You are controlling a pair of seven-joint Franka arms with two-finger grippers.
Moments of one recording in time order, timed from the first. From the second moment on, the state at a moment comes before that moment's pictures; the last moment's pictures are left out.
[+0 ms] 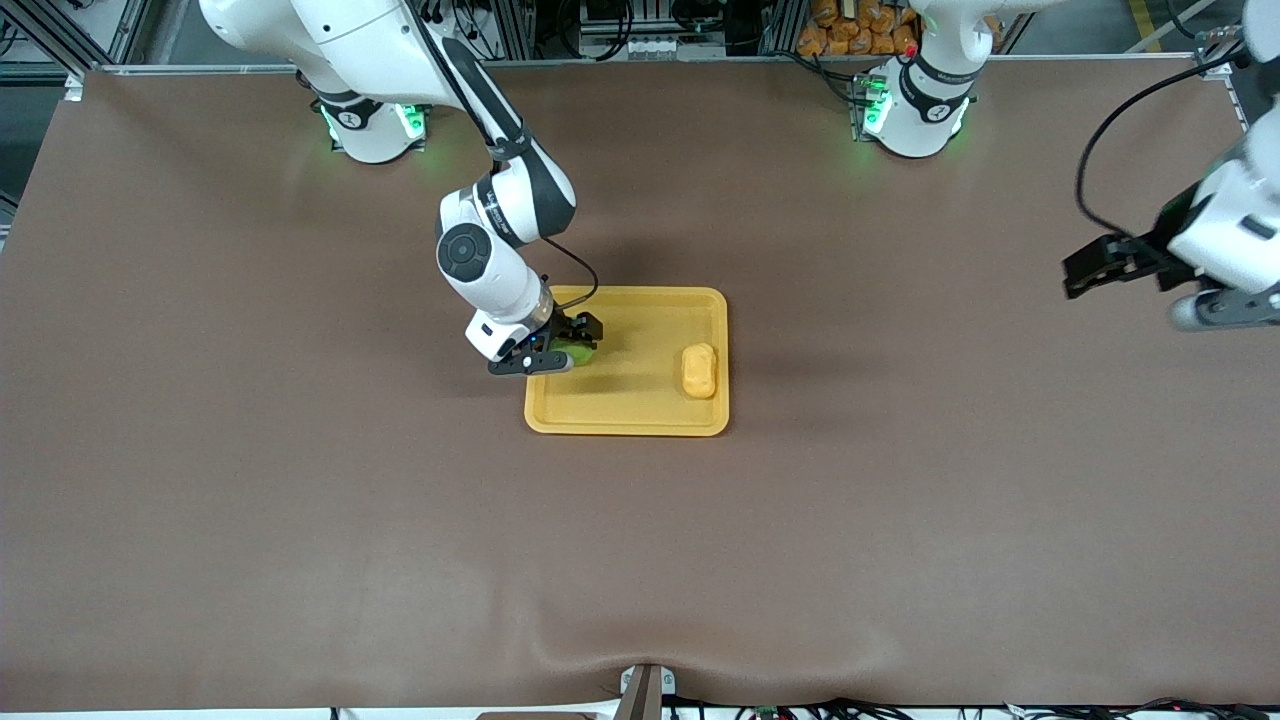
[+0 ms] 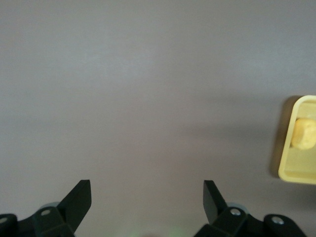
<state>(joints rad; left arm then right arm) 0.09 0.06 -0.18 -1.49 0.10 1.55 -0.12 0.75 0.49 -0.09 -2.05 0.48 2.62 0.25</state>
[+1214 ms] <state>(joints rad) -0.03 -0.13 -0.06 -1.59 0.05 1.48 -0.10 0.73 0.23 -0.41 -2.00 0.47 2.28 0.27</state>
